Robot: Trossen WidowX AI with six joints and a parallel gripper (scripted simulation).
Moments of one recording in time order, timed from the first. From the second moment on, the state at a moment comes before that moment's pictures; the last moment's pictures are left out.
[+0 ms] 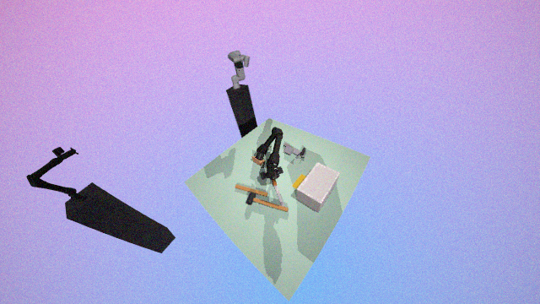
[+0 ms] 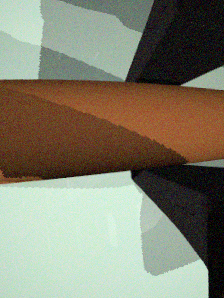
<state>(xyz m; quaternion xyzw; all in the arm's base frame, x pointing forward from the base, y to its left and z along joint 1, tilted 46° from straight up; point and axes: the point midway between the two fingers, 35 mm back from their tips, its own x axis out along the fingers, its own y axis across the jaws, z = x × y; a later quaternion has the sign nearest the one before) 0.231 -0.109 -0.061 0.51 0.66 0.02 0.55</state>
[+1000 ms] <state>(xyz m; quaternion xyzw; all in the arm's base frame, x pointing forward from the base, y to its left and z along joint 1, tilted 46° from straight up) 0.222 -0.131 -0.085 0.51 0.66 0.02 0.55</state>
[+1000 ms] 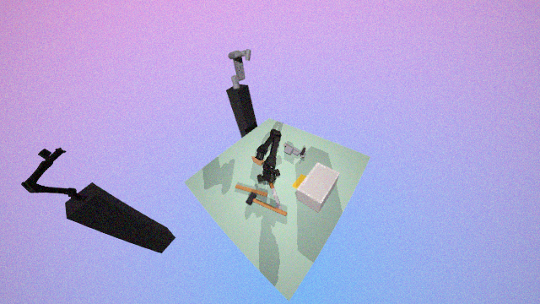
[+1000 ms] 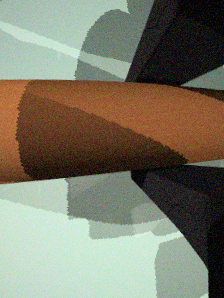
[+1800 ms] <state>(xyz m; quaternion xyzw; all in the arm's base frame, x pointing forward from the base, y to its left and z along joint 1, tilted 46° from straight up) 0.216 -0.149 -0.103 0.51 0.66 0.02 0.55</state>
